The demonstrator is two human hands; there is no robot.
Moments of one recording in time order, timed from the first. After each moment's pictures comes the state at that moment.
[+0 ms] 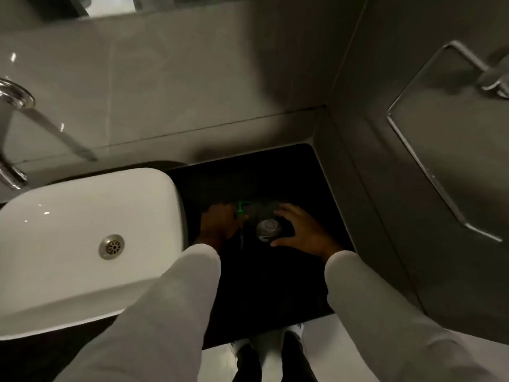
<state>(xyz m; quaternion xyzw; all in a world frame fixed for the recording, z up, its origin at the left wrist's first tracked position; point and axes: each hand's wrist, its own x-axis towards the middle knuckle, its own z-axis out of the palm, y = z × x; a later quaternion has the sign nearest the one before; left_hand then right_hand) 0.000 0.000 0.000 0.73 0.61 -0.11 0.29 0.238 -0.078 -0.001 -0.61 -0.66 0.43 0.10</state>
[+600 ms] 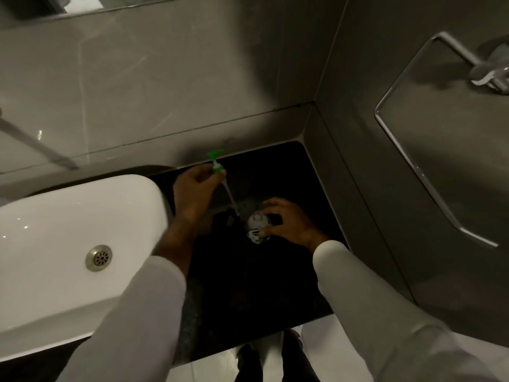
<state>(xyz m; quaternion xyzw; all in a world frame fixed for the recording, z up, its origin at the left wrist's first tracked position) 0.006 0.037 0.063 0.53 0.65 0.37 0.41 0.231 -0.051 0.005 -0.63 -0.61 0.45 0.15</state>
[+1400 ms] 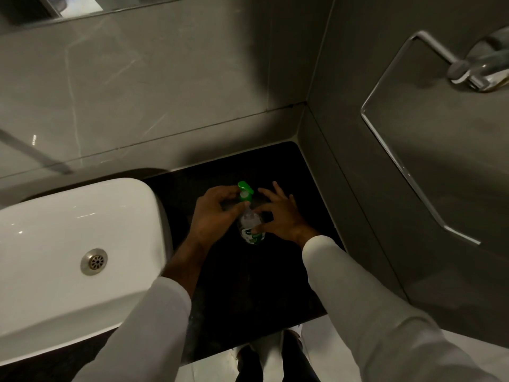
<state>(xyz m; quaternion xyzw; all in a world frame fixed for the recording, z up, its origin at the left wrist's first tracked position) 0.028 -0.007 0.045 0.68 0.53 0.30 0.41 0.229 -0.038 0.007 -0.64 -0.66 0.39 0.10</state>
